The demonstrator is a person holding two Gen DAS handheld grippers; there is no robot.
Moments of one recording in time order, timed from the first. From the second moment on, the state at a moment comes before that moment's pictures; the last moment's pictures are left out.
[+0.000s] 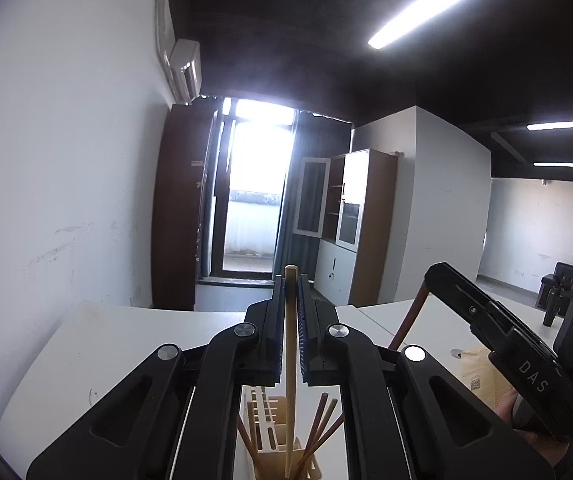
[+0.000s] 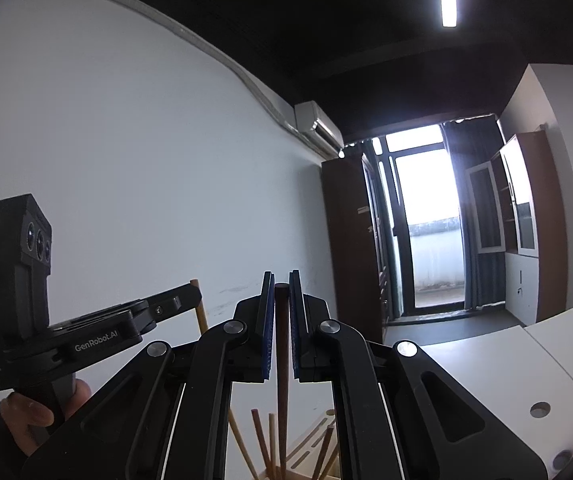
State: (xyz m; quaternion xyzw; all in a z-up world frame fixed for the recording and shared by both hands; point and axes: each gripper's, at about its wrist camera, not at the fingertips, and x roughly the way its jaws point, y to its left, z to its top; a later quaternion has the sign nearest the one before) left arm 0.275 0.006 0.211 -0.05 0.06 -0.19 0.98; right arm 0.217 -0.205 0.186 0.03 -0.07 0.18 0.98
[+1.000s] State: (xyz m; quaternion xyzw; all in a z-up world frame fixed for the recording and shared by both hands) left arm 0.286 0.010 0.137 -0.03 0.11 -0.16 0.98; right arm 0.262 -0.196 0.113 0.03 0.03 0.16 0.99
